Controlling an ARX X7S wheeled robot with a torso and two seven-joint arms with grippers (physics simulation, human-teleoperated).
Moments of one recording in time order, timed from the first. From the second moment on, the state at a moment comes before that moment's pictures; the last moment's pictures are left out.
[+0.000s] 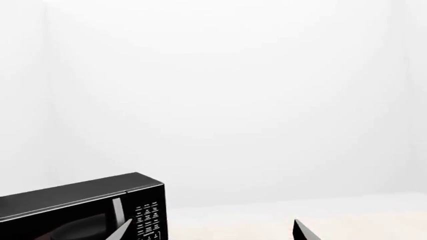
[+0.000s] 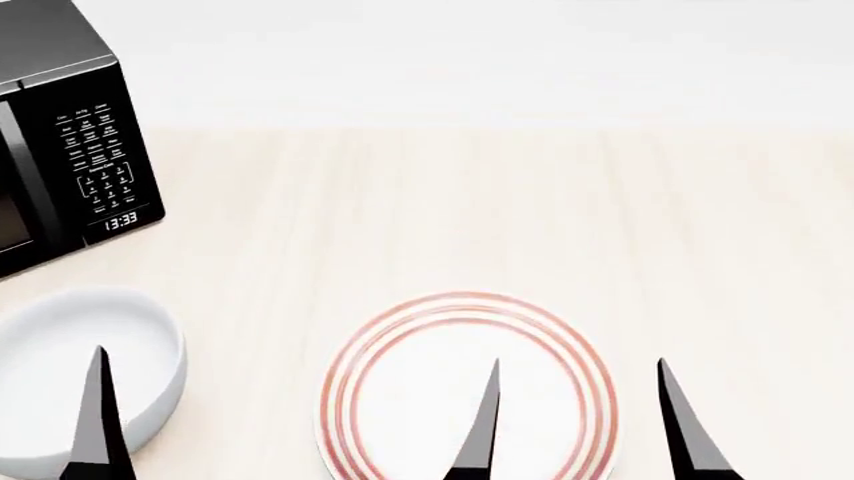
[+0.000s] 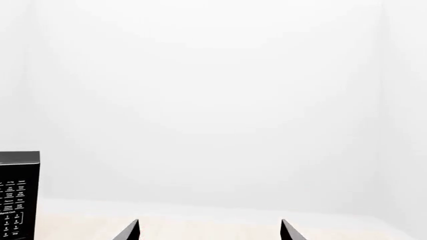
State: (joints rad) left arm 0.07 -0.18 0.20 1.00 0.00 -0.55 -0.25; right arm -0.08 0.19 -0.20 -0.74 0.02 0.27 0.26
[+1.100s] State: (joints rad) left arm -0.70 -0.10 -0.19 0.58 0.62 -1.33 0.61; right arm -0.08 0.23 -0.22 -0.74 0.04 0.26 0.30
